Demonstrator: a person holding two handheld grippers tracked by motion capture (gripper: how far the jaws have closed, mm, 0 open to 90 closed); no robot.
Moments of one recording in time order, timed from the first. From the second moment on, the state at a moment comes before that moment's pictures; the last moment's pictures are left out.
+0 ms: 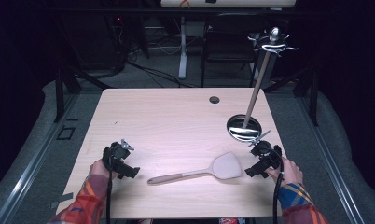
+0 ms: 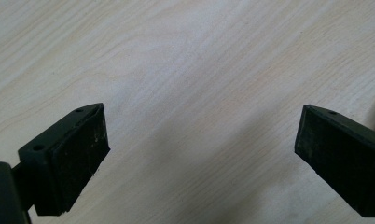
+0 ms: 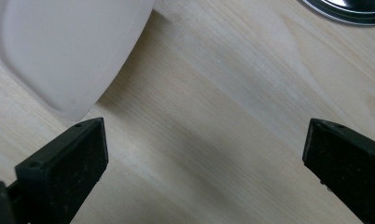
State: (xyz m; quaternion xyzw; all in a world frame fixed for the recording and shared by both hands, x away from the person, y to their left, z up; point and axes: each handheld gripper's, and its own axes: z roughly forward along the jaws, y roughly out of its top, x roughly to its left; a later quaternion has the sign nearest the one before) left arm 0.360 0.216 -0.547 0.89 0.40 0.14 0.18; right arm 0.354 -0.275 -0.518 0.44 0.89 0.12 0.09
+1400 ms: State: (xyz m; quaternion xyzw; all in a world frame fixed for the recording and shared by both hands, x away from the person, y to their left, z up) left arm 0.349 0.229 -0.541 0.88 0.40 0.15 0.21; right arm 0.371 -0.172 -0.510 0.24 0.96 0.13 0.05
